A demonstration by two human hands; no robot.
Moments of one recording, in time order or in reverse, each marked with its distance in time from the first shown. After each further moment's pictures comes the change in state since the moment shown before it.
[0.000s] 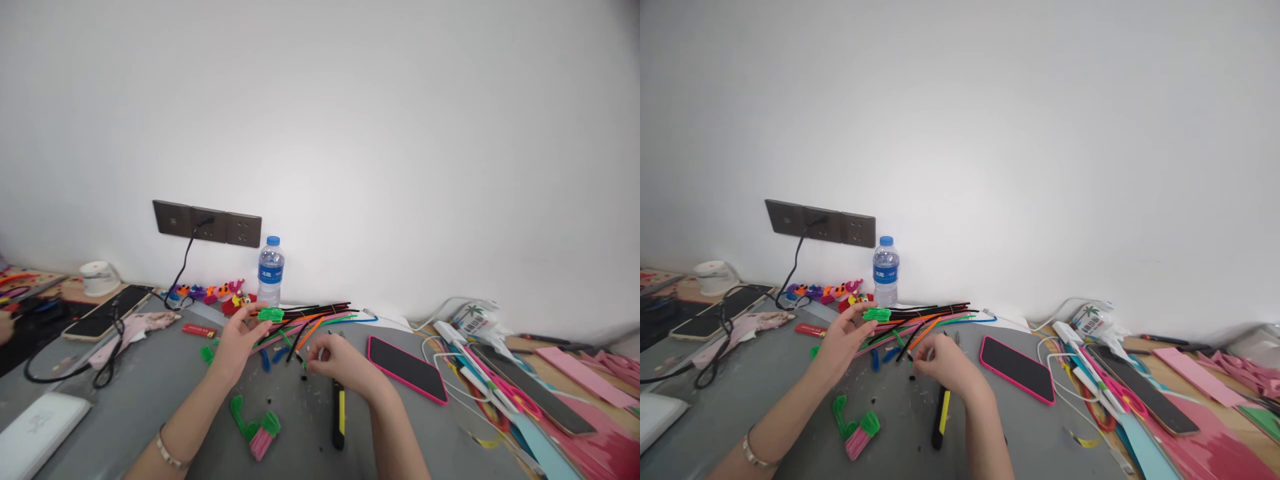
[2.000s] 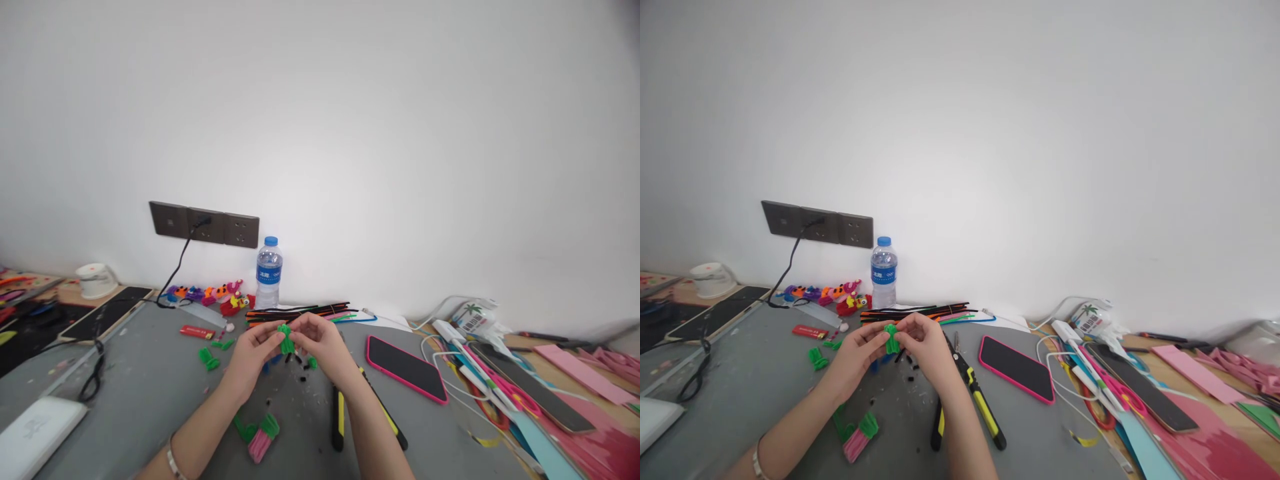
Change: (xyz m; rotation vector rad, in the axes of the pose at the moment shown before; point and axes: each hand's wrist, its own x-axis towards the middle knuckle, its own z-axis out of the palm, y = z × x) left_hand -0.013 -0.017 0.019 -0.116 -0.055 -0.194; right_hand 0.020 -0.031 0.018 0.639 0.205 -0.189
